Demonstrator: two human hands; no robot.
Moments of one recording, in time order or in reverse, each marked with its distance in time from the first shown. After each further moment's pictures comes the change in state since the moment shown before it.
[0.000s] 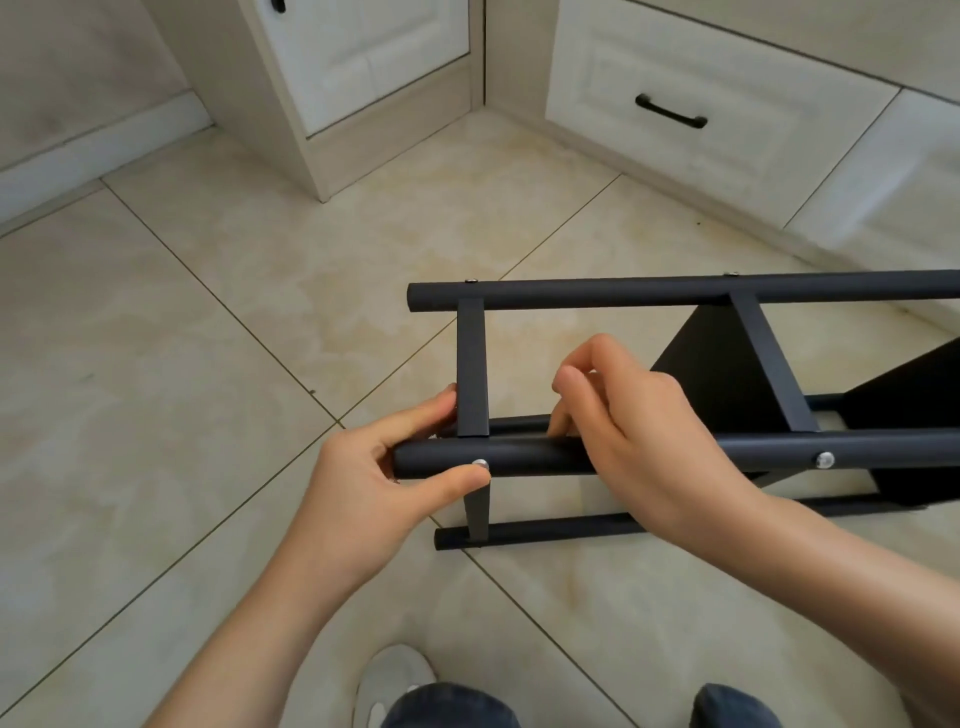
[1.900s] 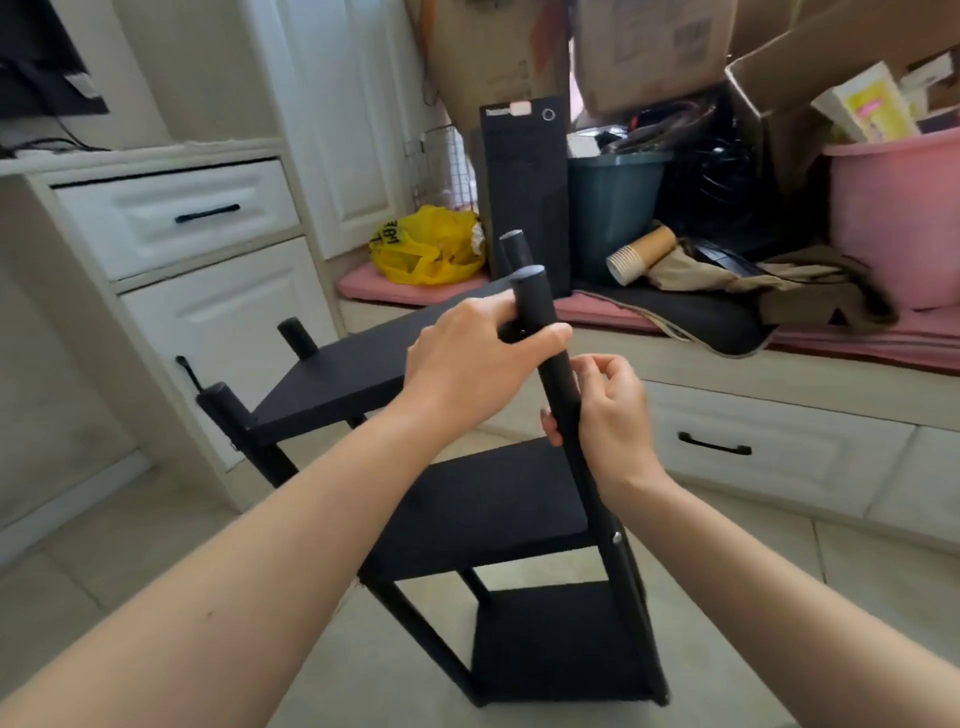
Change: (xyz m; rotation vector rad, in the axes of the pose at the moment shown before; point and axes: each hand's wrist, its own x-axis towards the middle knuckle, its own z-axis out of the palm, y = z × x) left_hand 0.050 0.370 0.197 0.602 -0.075 0.670; right_hand -0.026 -0.028 -0.268 0.866 0.717 -0.128
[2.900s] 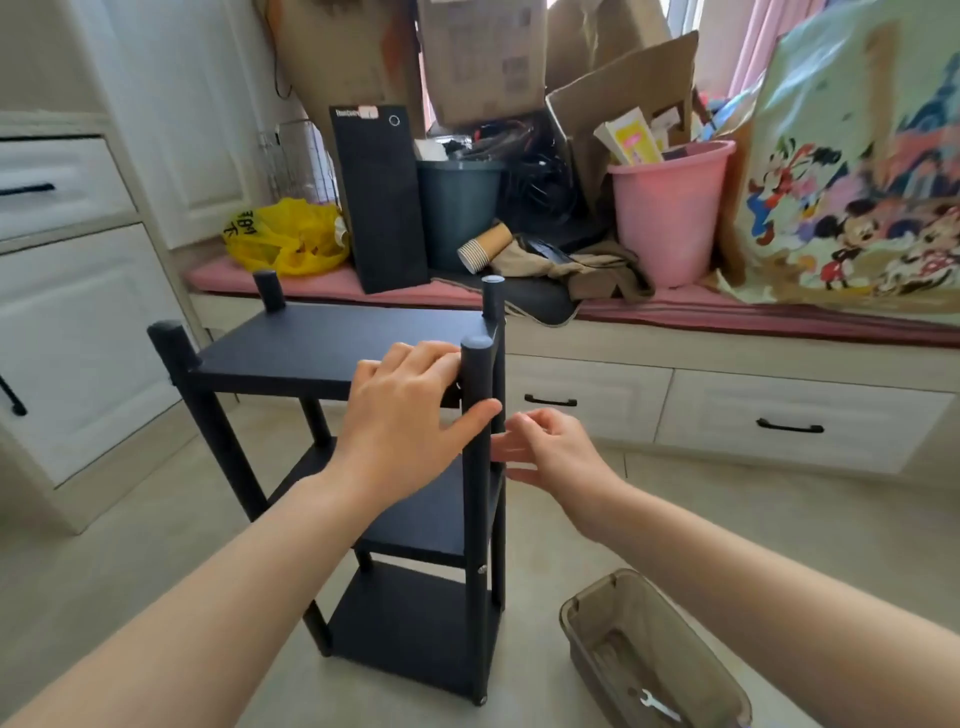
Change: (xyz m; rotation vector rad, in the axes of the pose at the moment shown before) left_hand -0.110 0.047 0.054 0.305 -0.022 0.378; right_hand -0.121 -0.028 -0.117 -0.242 0.004 0.309
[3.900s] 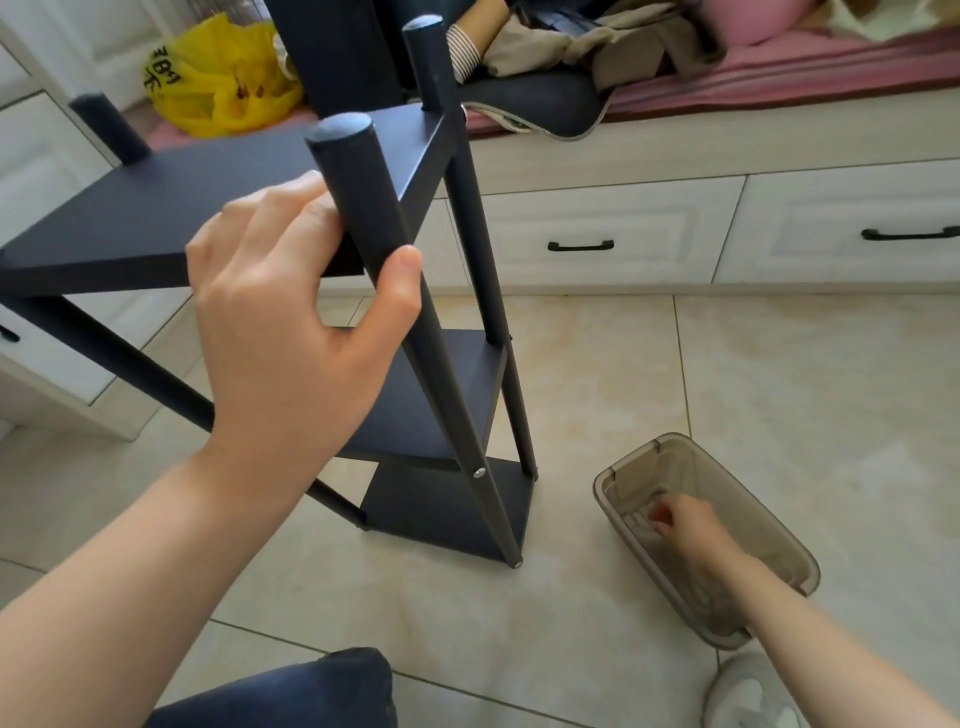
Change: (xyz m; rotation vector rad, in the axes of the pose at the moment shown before) left_hand -0.018 0.009 0.033 -0.059 0.333 -0.011; right_hand 0.029 0.360 -0.144 -0.933 -0.101 0.367
